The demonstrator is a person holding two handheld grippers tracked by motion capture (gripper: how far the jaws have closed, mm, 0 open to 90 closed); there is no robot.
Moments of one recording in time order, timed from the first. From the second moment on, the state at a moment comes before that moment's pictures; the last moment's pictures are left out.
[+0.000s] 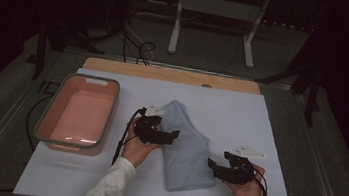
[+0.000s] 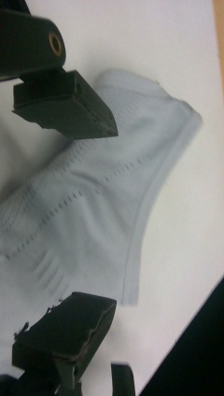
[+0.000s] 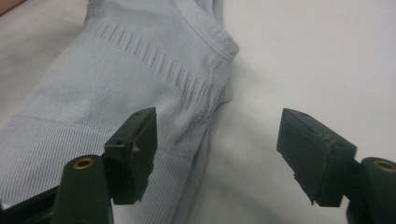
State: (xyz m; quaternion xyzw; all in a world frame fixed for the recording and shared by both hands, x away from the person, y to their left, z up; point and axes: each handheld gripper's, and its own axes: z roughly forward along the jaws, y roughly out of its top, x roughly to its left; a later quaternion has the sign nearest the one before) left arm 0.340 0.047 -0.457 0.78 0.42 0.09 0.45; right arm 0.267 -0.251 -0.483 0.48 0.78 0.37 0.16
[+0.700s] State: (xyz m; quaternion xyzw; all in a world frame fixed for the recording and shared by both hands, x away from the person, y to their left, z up) left arm 0.328 0.024 -0.452 0.80 0.32 0.06 0.50; right arm 0.264 -0.253 -0.485 0.48 0.78 0.38 0.16
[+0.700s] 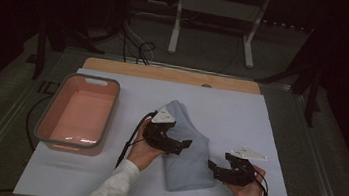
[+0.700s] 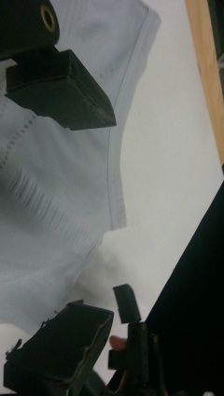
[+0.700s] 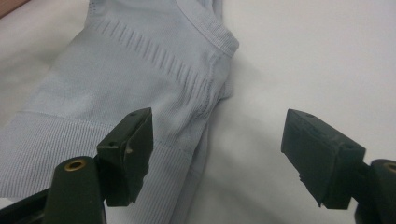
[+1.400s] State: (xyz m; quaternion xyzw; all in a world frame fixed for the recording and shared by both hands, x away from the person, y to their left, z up) left arm 0.329 -0.008 -0.472 0.86 0.29 0.06 0.42; right arm 0.258 -0.253 -0.484 0.48 0.78 0.38 0.15
